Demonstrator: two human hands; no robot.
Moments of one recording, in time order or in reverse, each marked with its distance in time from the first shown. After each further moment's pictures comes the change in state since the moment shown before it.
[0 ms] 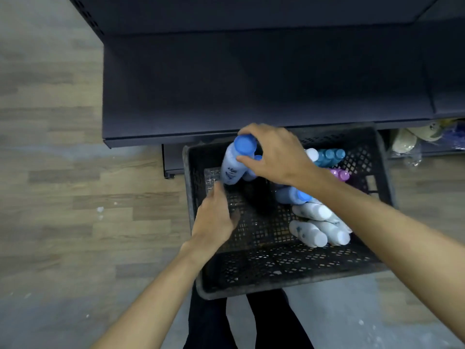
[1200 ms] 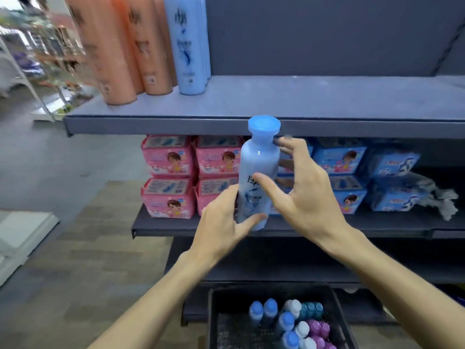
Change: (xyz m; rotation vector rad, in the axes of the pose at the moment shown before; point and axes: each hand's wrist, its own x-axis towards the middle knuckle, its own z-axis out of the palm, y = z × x) left_hand -0.160 0.256 -0.319 -0.142 0.687 0.764; right_hand -0.115 -0.250 -0.388 0.306 0.721 -0.430
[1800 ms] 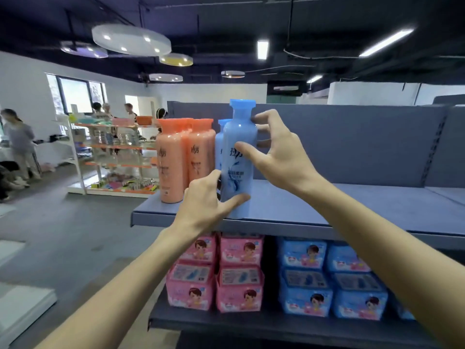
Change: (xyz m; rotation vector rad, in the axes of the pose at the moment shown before) left_hand 0.121 0.070 -0.176 0.277 0.275 0.140; right_hand 0.175 -0.144 -0.025 0.062 0.018 -0.236
